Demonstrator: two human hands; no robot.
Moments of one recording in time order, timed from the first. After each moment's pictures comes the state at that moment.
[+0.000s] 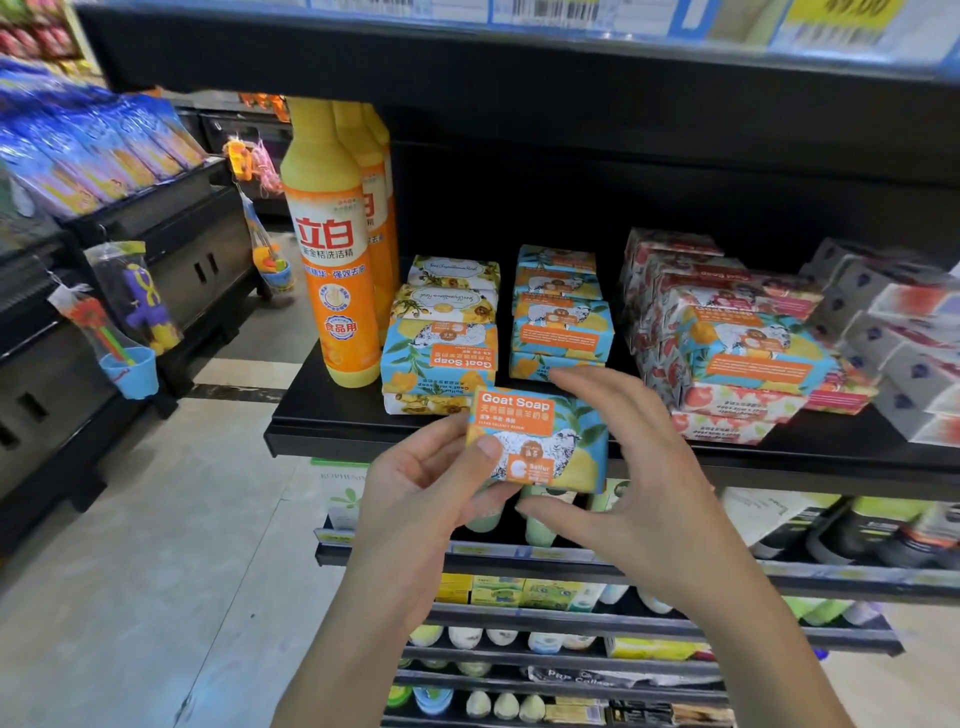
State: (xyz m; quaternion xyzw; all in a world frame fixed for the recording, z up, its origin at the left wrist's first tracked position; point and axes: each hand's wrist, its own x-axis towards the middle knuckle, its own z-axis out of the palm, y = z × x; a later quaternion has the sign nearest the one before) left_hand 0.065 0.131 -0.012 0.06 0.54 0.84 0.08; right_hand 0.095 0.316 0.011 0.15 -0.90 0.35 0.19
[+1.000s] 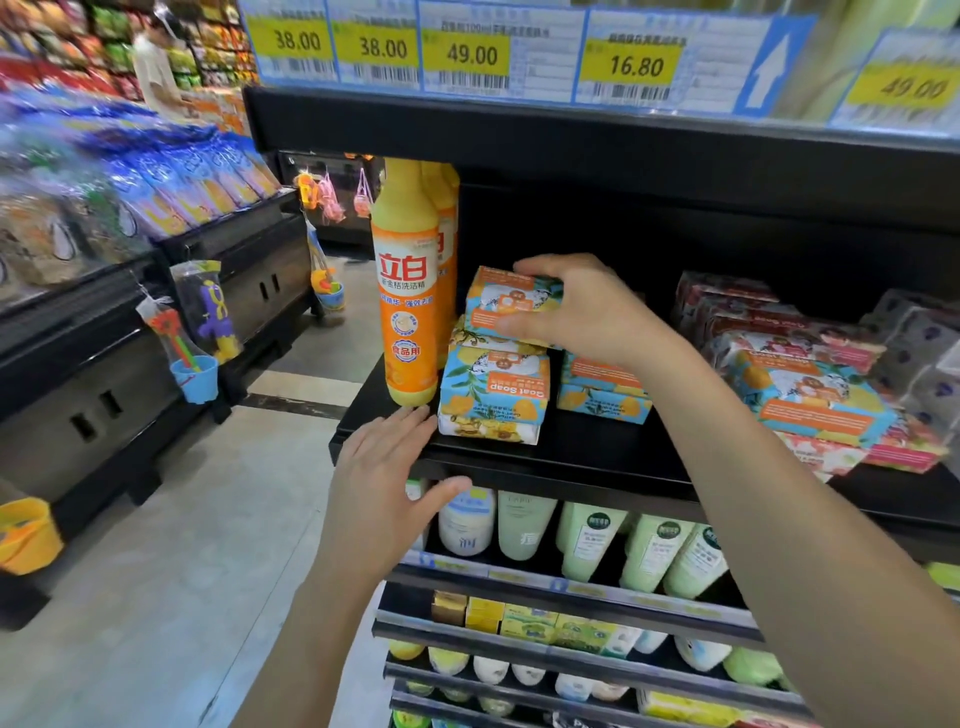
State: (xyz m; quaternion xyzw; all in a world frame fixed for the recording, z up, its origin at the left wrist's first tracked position) left_hand -0.001 0.053 -0.066 0.15 0.93 0.23 -0.23; right_hand -0.067 0.279 0.101 0.13 -0.93 0.32 0.10
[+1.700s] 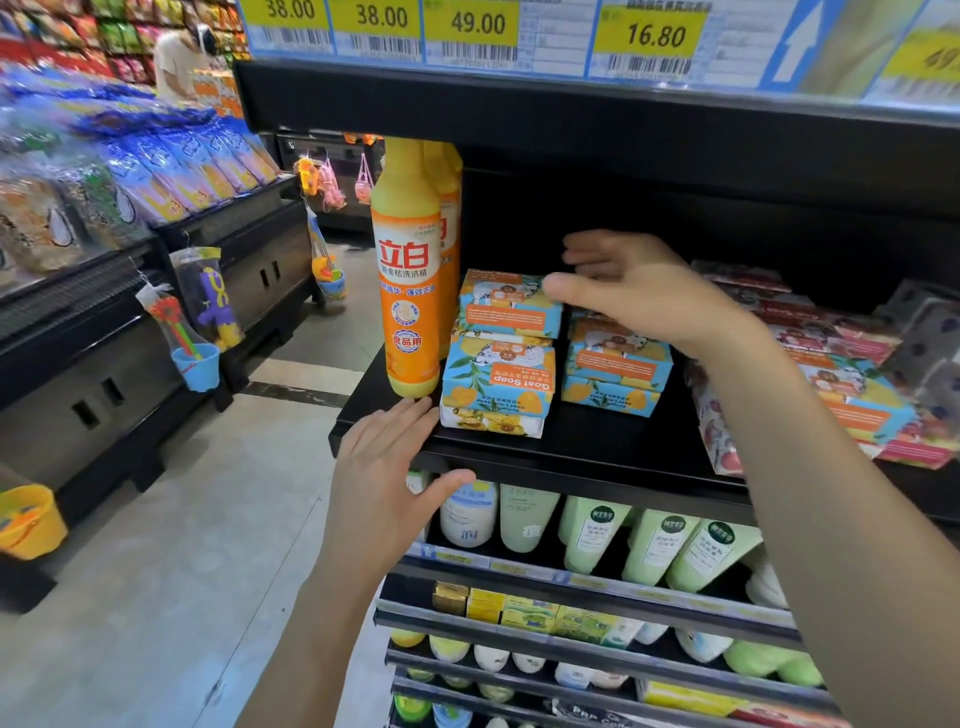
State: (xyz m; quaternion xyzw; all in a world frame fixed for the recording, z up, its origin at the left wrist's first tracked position) left_hand -0.007 0.053 -0.078 0.14 0.93 0.24 -0.25; right_hand -0.066 0.314 0.109 0.10 -0.92 0.36 0.06
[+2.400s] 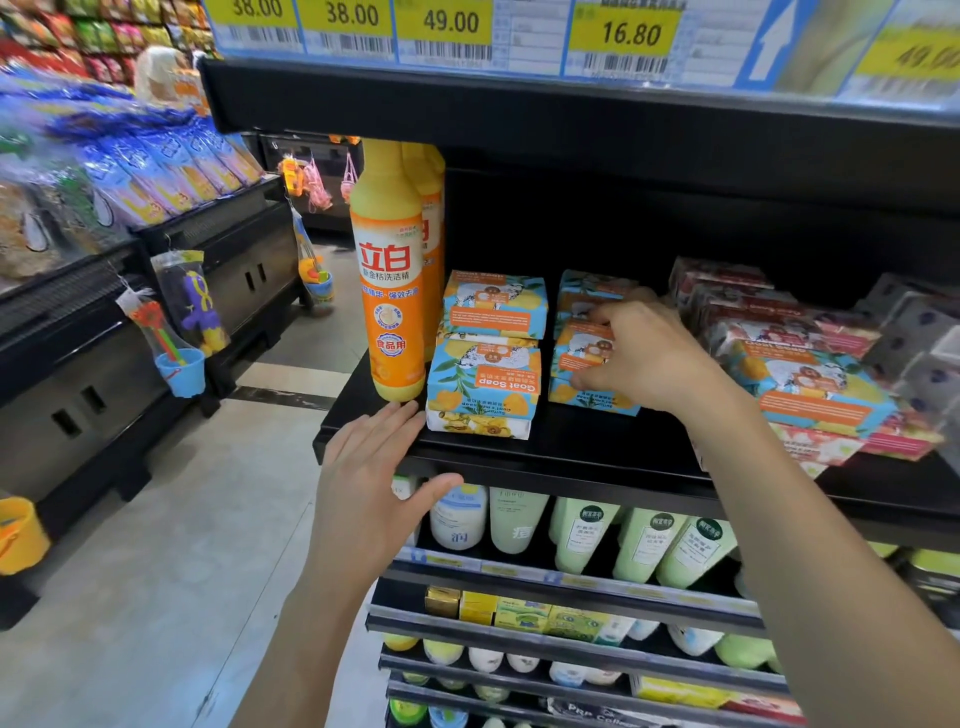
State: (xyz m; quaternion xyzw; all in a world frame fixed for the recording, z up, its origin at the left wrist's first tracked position) left_hand -0.005 0.054 -0.076 0.15 0.92 0.25 -0.25; right_hand -0.044 0.325 0.073 -0.02 -0.99 0.09 0.07
